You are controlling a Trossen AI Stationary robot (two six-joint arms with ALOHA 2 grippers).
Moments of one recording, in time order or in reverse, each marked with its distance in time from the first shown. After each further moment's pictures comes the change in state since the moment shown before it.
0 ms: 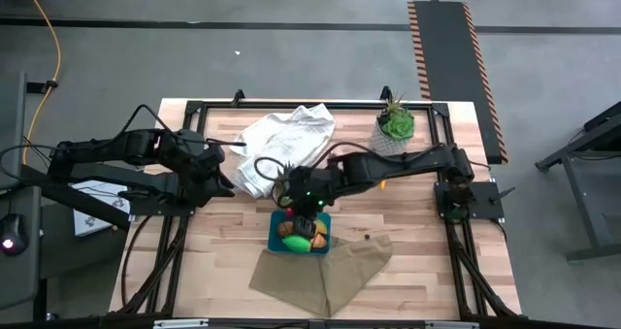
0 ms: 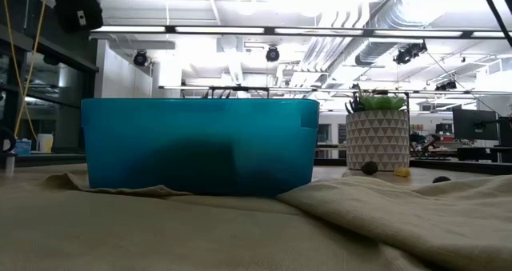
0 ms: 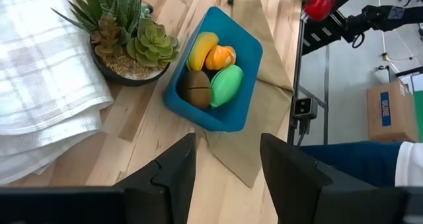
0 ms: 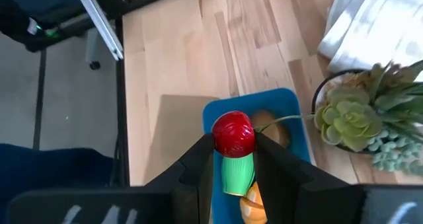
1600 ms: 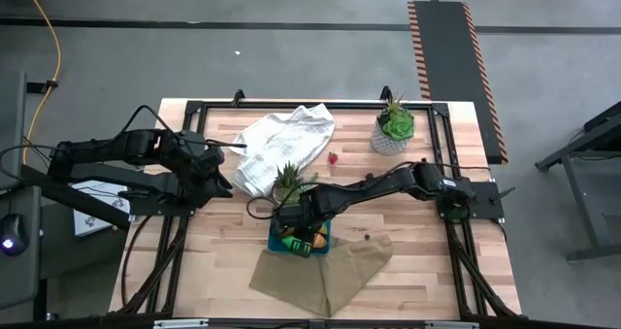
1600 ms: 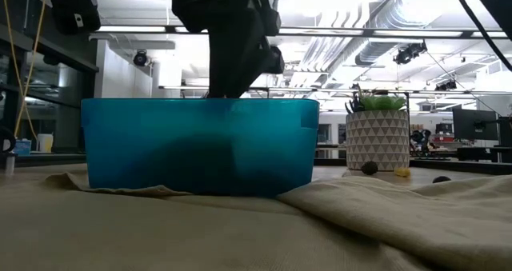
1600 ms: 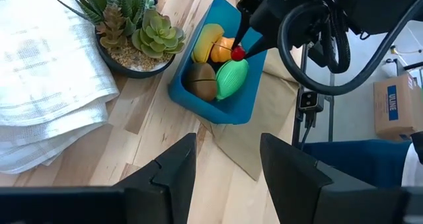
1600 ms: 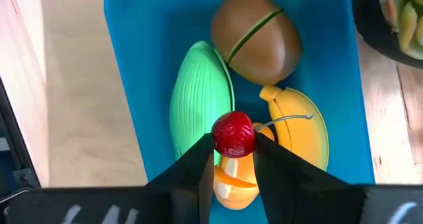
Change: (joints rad) left arm 0.000 0.000 0.000 -0.032 0.000 0.018; right arm 0.041 0.269 -0.002 -0.125 -0.002 0.044
